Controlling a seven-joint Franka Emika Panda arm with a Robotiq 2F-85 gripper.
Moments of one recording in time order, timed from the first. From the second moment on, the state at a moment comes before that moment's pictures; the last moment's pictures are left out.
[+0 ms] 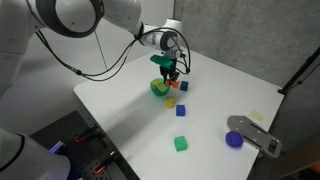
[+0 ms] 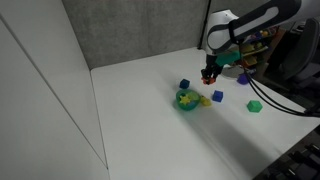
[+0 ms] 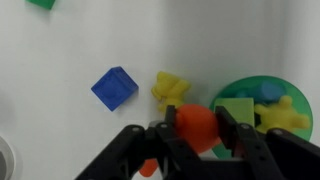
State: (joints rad) arm 0.05 0.75 -0.04 -1.51 -0.06 2.10 0.10
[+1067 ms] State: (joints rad) arm -0.07 0.67 0.01 -1.76 0.12 1.81 -0.19
